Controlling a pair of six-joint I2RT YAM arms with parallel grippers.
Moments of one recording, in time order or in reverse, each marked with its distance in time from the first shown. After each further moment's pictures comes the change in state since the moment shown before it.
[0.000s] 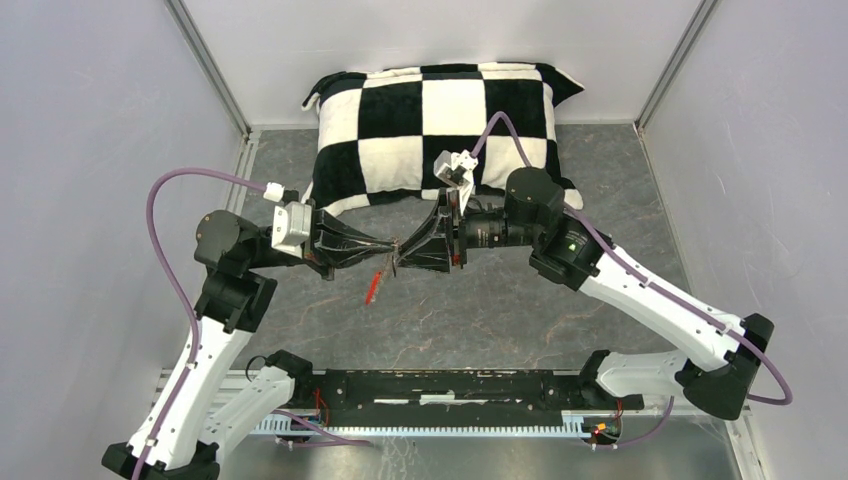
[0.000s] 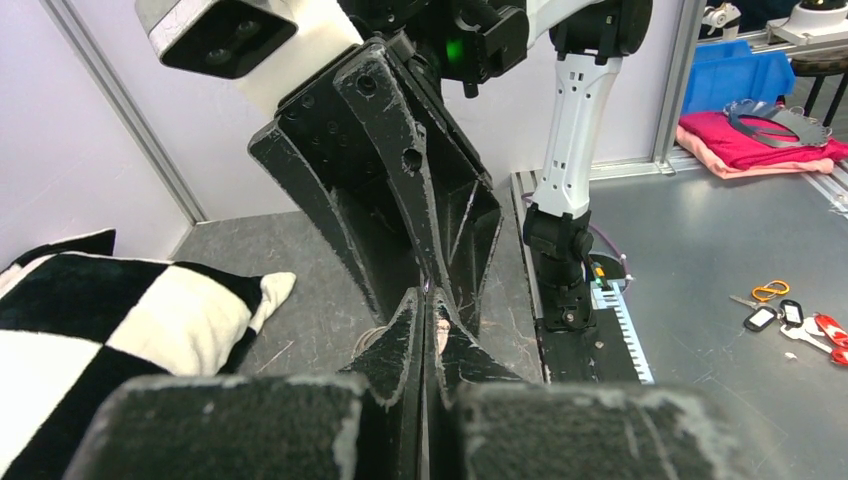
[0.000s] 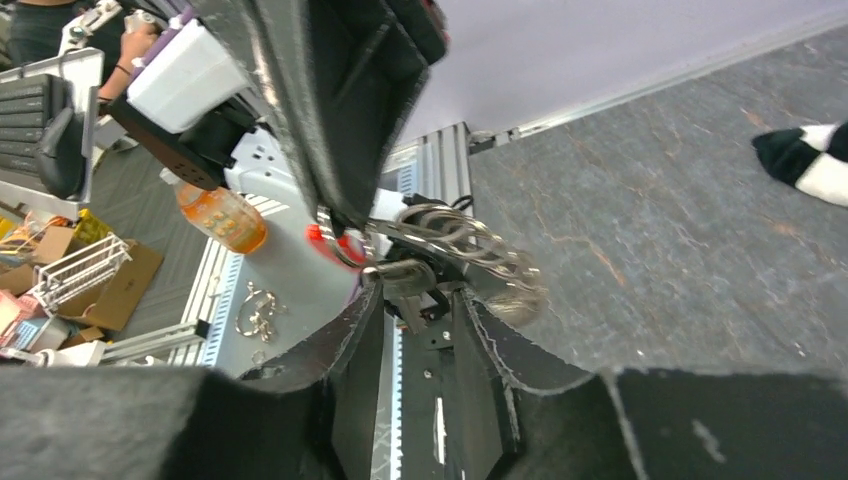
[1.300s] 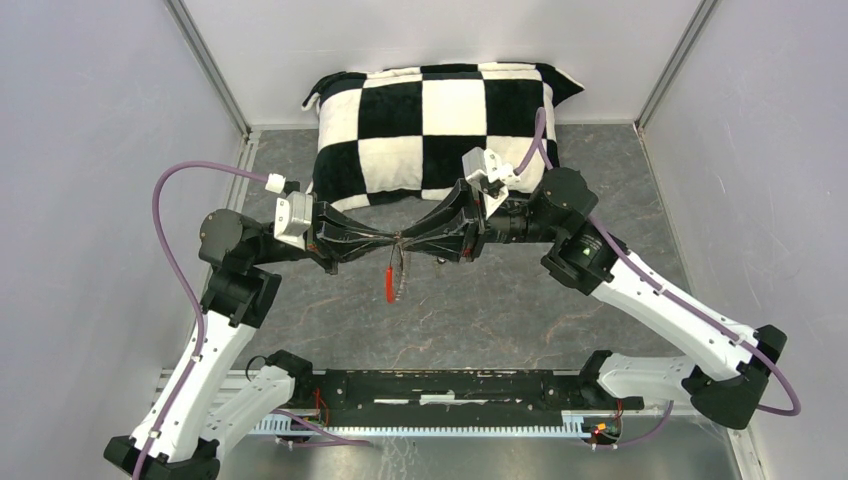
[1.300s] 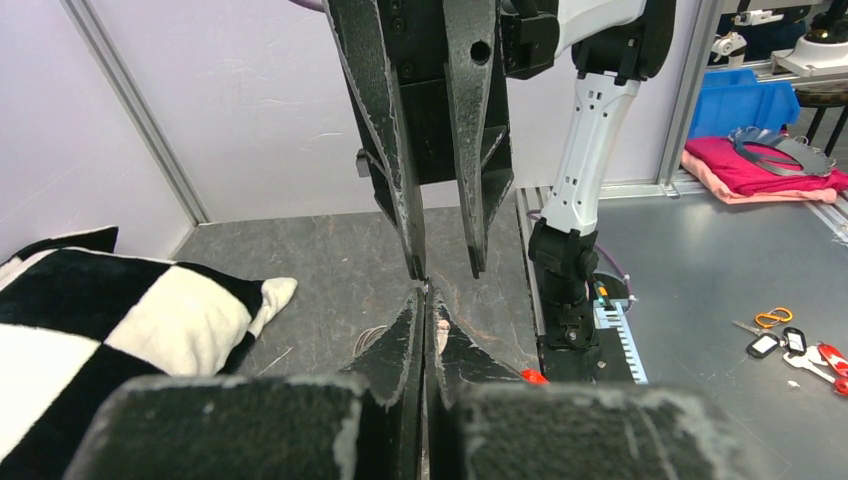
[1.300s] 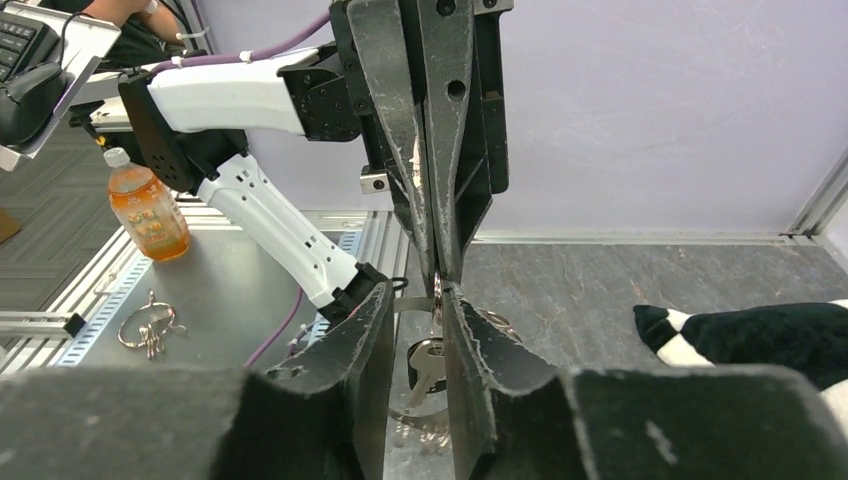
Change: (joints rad) left arm -0.001 0.023 -0.019 0.091 -0.037 -0.077; right arm -0.027 -0.064 -0.019 0.196 -0.057 -0.234
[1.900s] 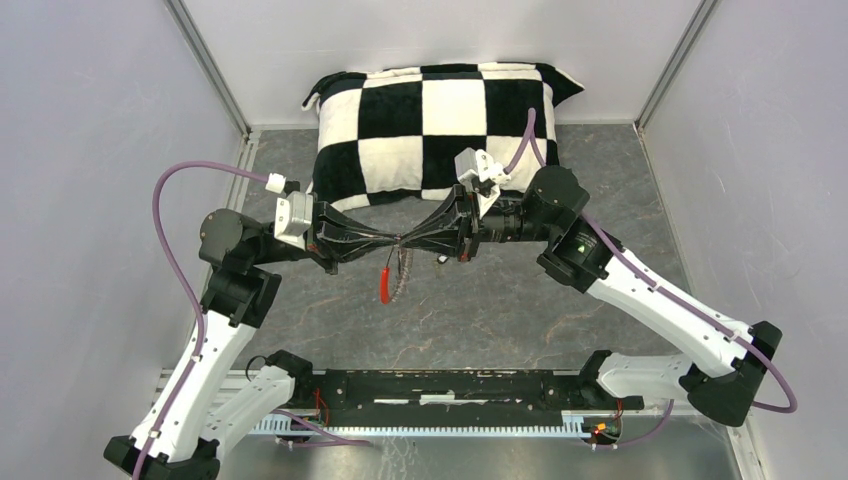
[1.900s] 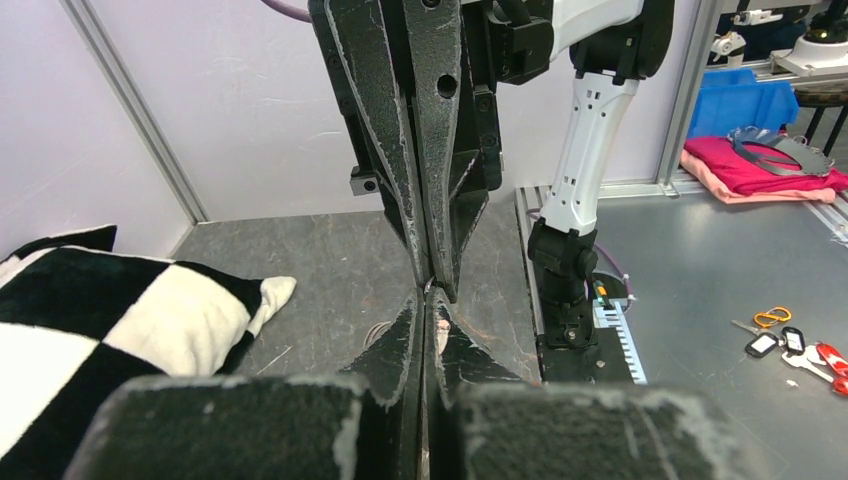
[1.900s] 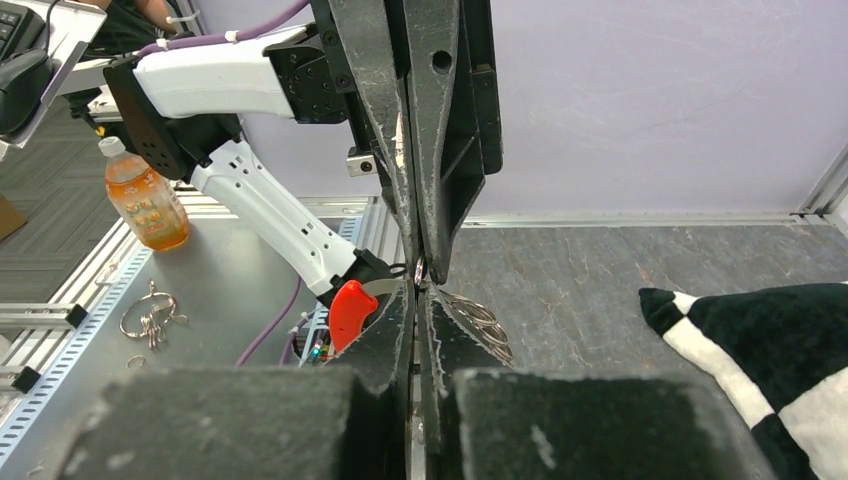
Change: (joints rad) left arm -0.001 0.000 0.000 -0.002 0.001 0.000; right arm 0.000 0.025 0.001 -0.028 -0.015 -0.014
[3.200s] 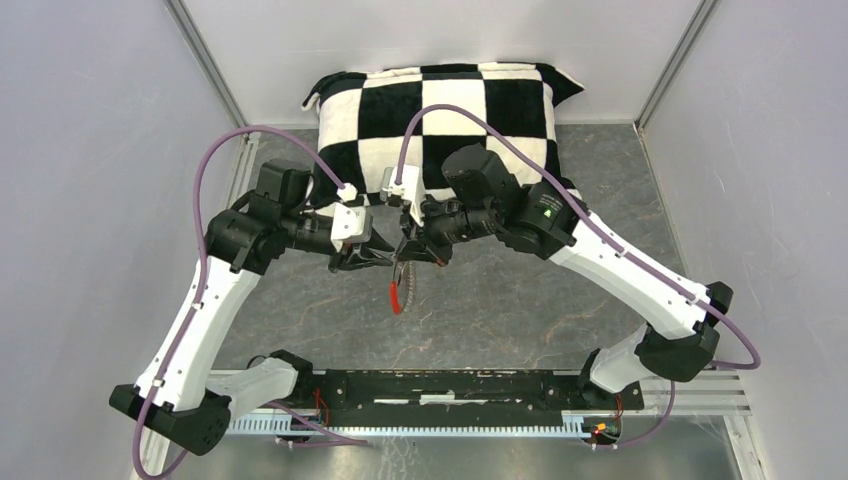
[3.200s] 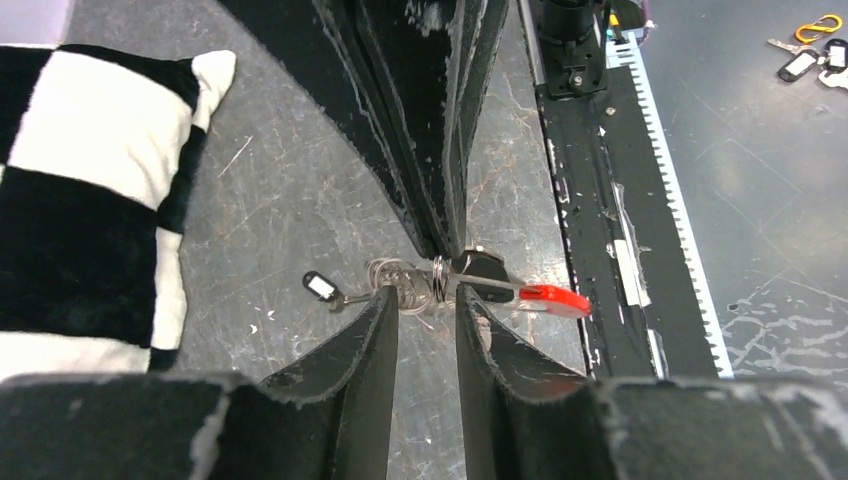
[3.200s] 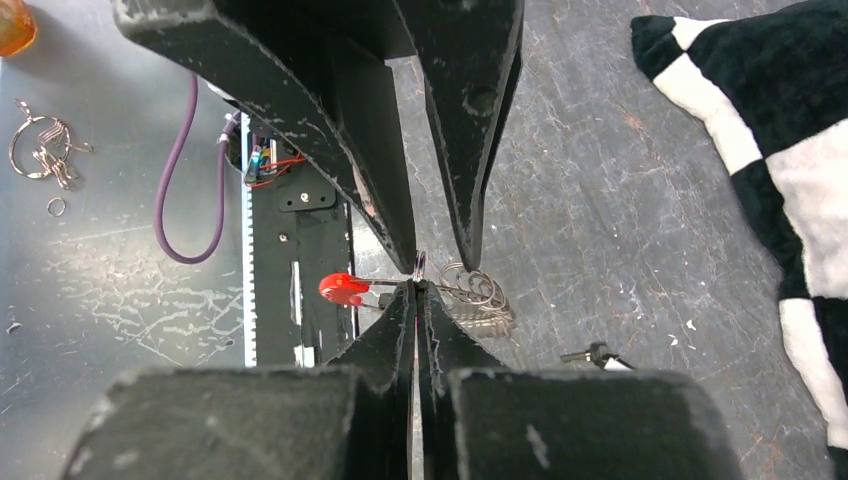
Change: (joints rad) left arm -0.016 0.299 0.410 -1.275 -0.066 1.091; right arm 0.122 0.303 0.526 -0.916 0.303 -0.317
